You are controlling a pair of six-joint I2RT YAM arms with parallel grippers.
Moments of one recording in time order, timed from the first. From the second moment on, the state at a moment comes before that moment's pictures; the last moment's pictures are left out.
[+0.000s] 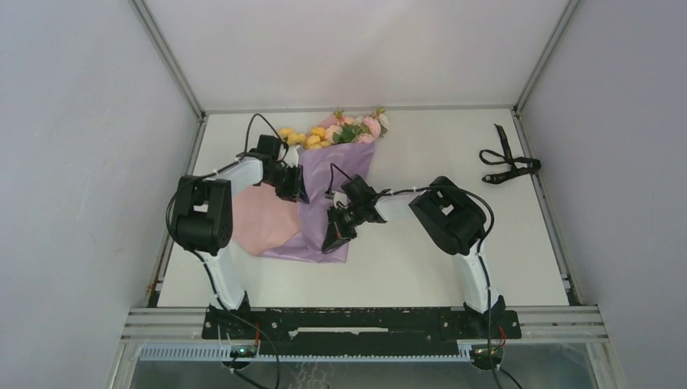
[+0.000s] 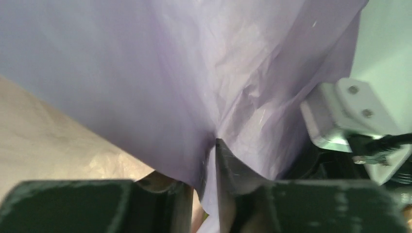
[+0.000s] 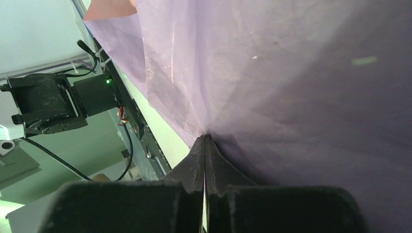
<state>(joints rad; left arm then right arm) -0.18 1.90 1.21 -0.50 0.47 -0.10 0.75 2.14 1.21 -0.03 -0.80 0.64</state>
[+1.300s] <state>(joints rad) 0.27 1.87 1.24 -0.85 0.71 -0.04 0.75 2.13 1.22 -0.07 -0.76 0.66</state>
